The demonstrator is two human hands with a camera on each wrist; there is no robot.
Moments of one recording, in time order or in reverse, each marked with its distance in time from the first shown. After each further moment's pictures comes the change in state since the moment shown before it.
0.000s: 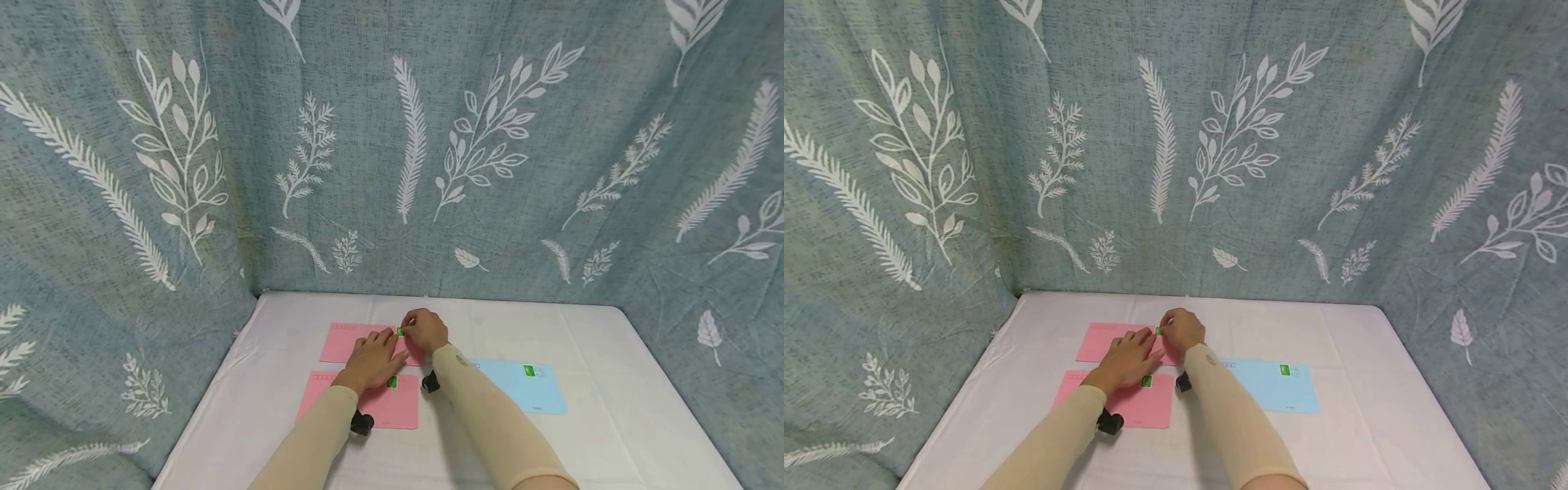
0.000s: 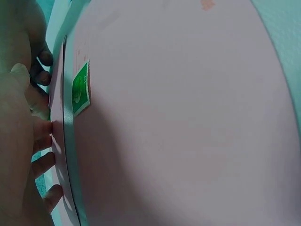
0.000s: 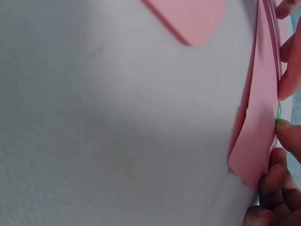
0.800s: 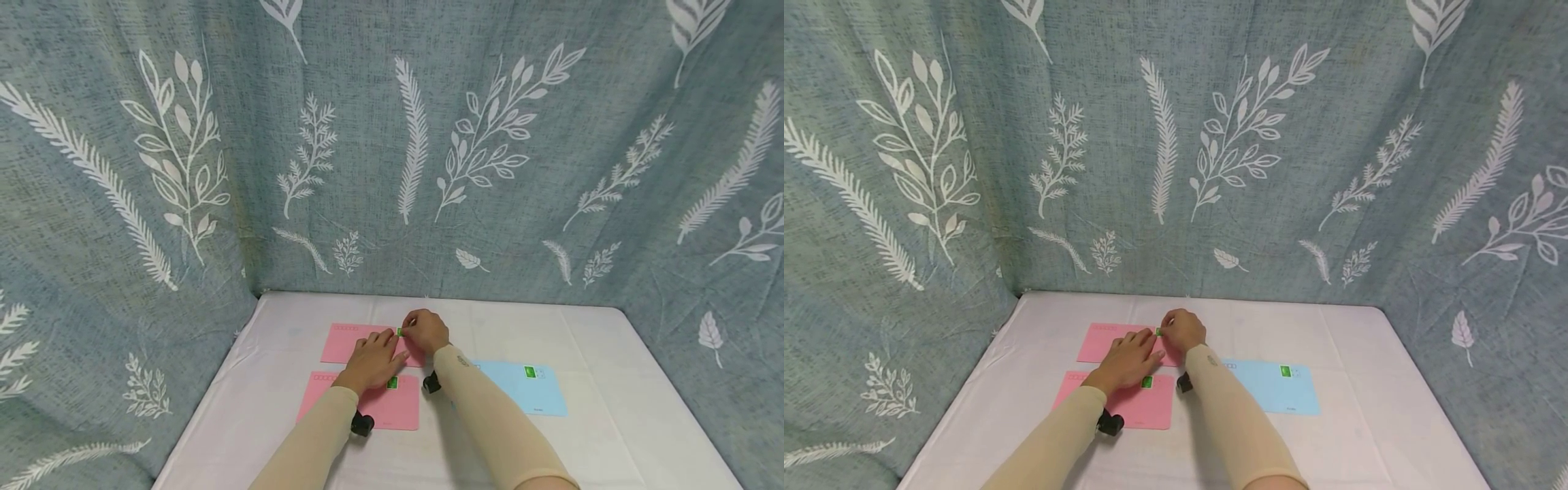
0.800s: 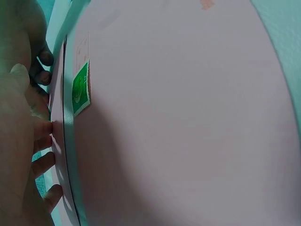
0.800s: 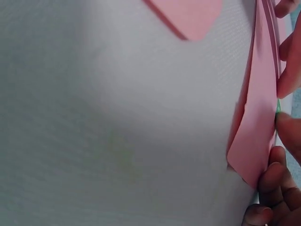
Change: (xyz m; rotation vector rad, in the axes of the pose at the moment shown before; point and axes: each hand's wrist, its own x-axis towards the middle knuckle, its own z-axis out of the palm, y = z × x) left_hand 0.003 -0.006 0.007 0.011 0.033 0.012; right_hand -0.004 -0.003 -0.004 0.009 0.001 -0.003
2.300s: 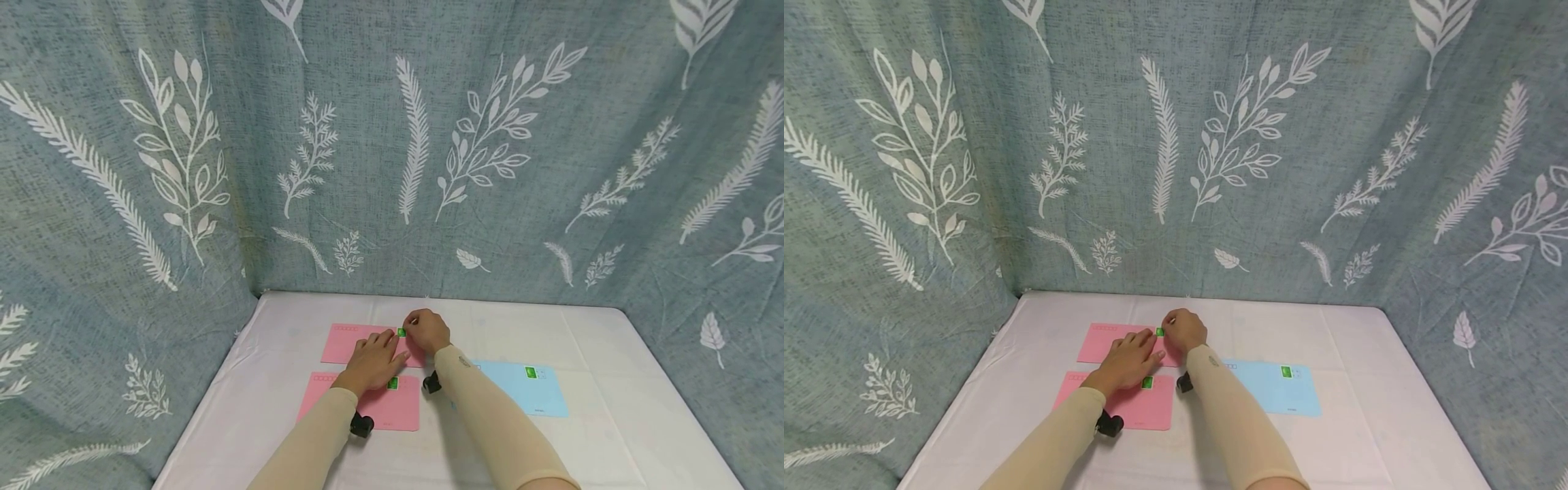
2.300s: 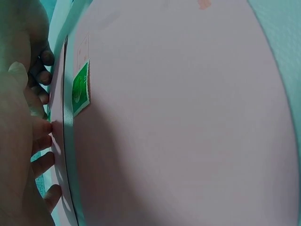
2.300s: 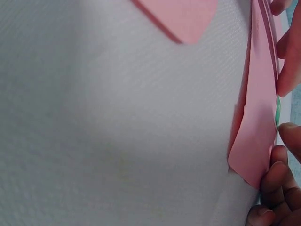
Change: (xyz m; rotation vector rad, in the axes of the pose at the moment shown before) left_hand -0.005 0.006 -0.008 -0.014 -0.032 -0.023; right_hand 0.000 0.001 0.003 0.014 0.021 0.018
